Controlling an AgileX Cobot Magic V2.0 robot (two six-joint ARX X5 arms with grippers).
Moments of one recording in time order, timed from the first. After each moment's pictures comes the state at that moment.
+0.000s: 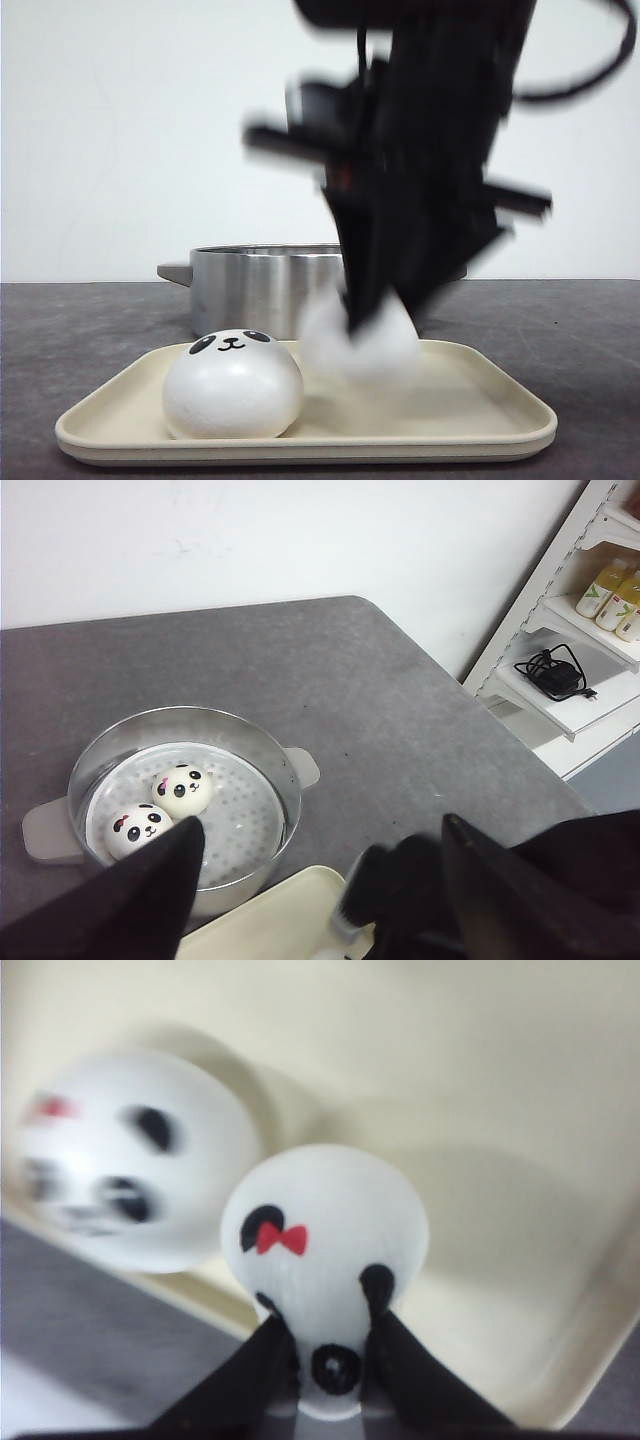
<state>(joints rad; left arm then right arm) -0.76 0.95 1.52 -0.89 -0.02 -0.30 0.95 1.48 1.04 -0.70 -0.05 0.55</state>
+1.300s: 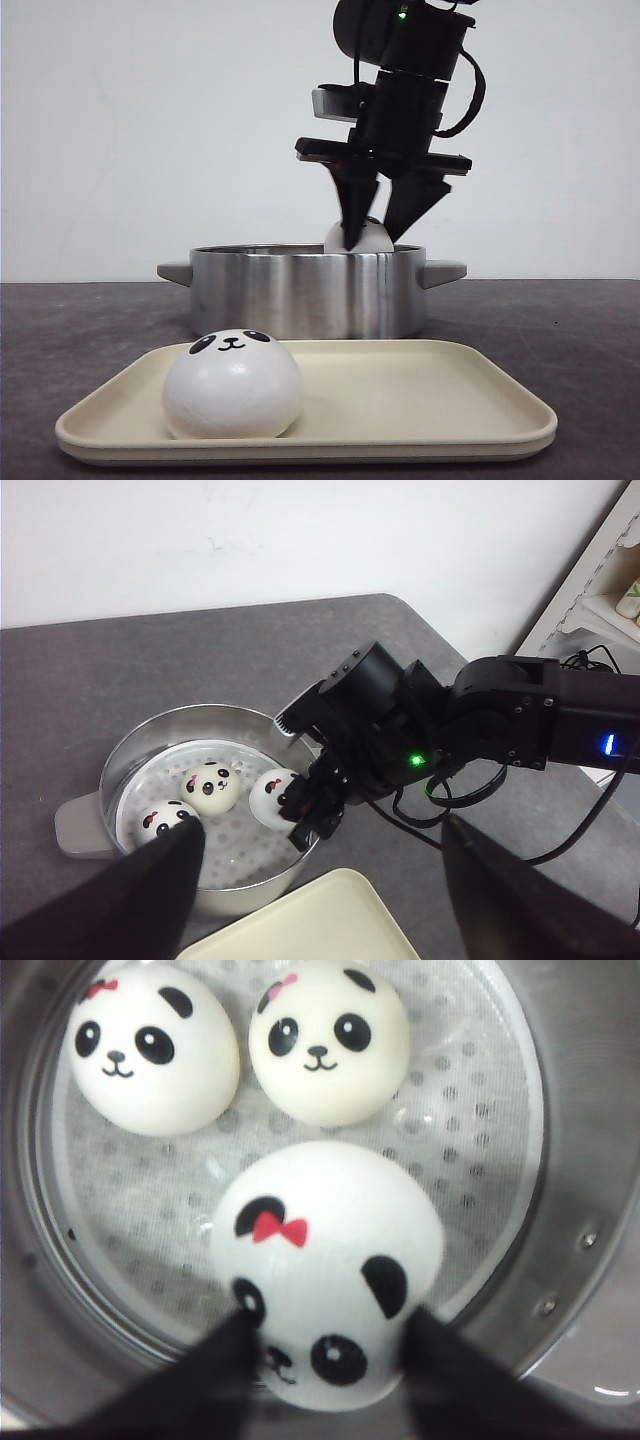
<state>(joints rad) -0.76 0.98 1.52 -0.89 -0.08 -0.30 0.59 1.86 1.50 -0.68 0.02 0.18</state>
